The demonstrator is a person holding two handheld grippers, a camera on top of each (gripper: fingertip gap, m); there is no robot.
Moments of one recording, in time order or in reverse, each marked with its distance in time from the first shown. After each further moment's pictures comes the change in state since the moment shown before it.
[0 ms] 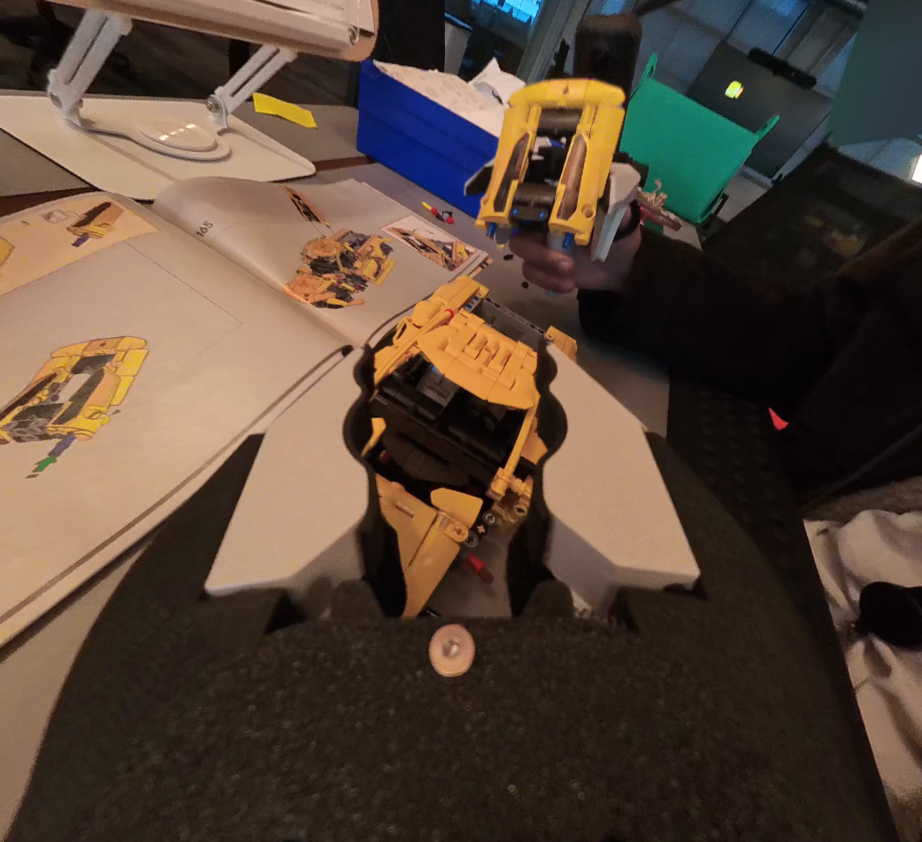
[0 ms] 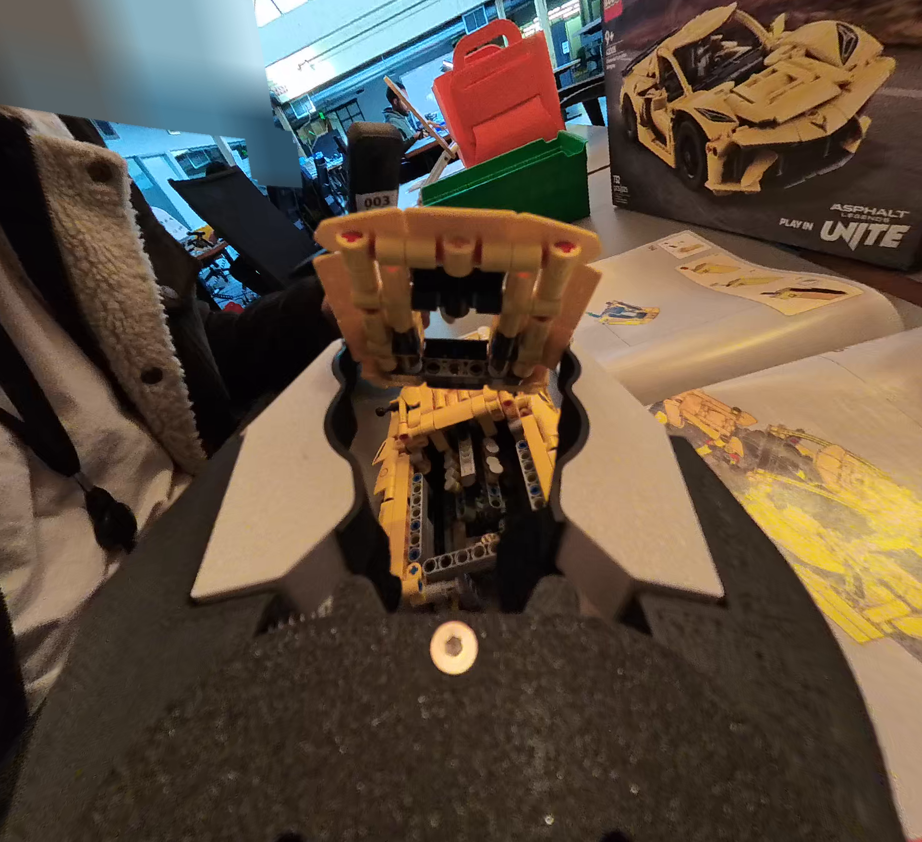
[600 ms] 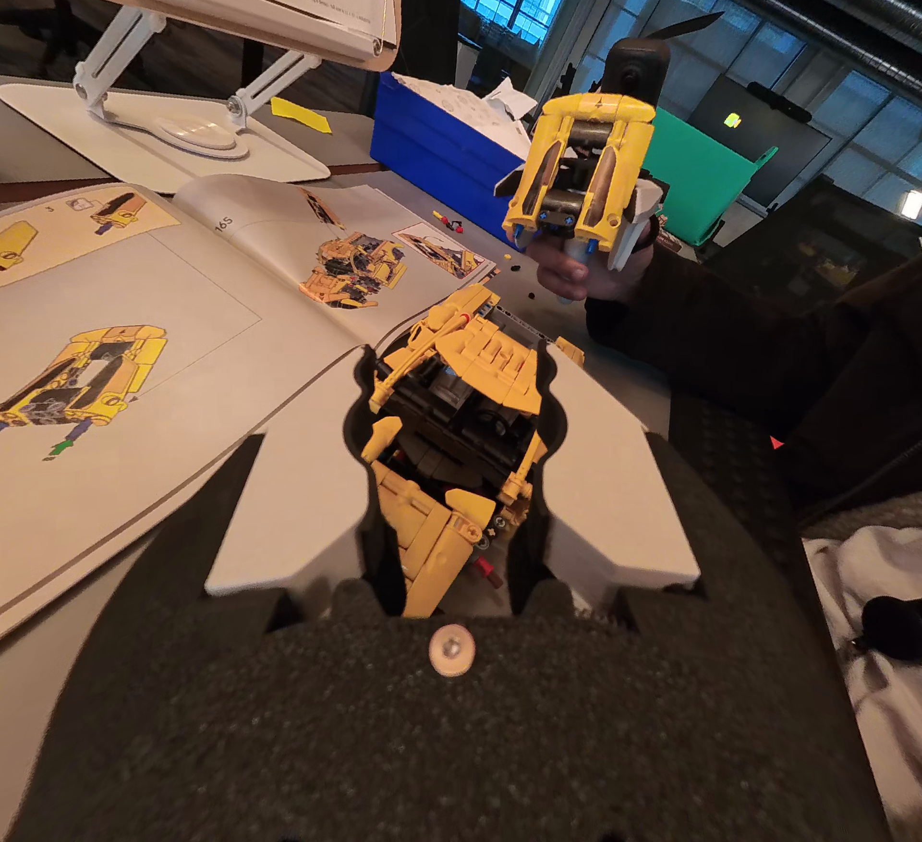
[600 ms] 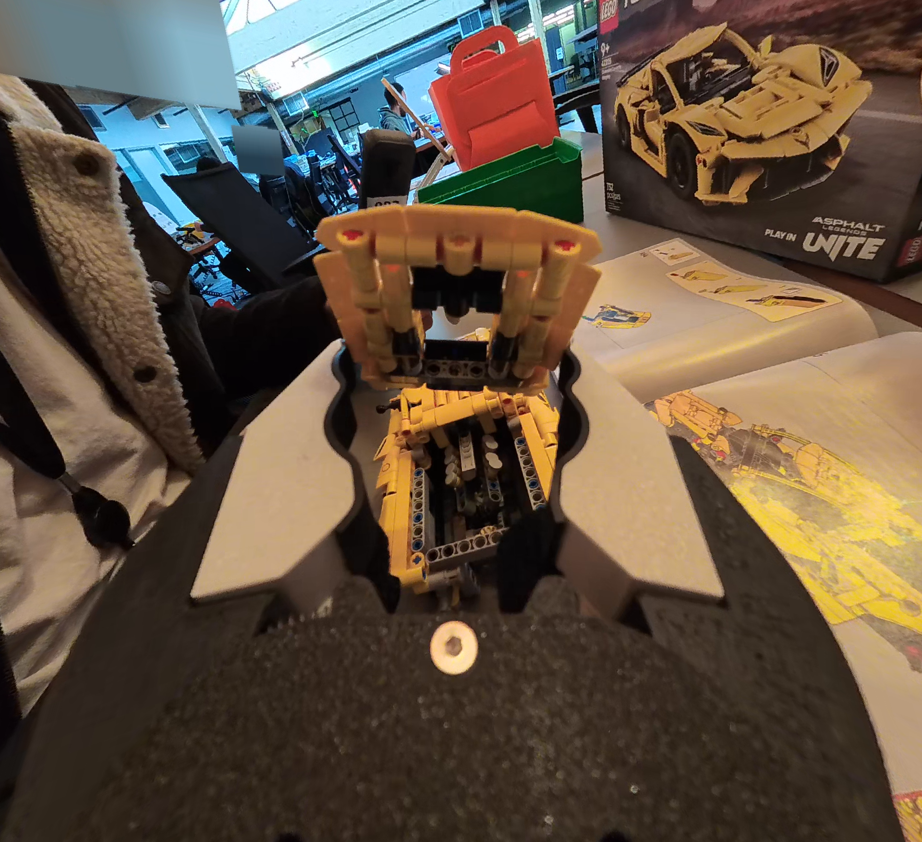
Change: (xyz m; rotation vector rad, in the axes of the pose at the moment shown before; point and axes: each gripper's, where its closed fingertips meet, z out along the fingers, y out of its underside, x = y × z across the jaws) left arm -0.010 -0.002 -0.003 0.030 -0.011 -0.048; right arm -0.003 -0.004 -0.008 0.003 0.013 -0.024
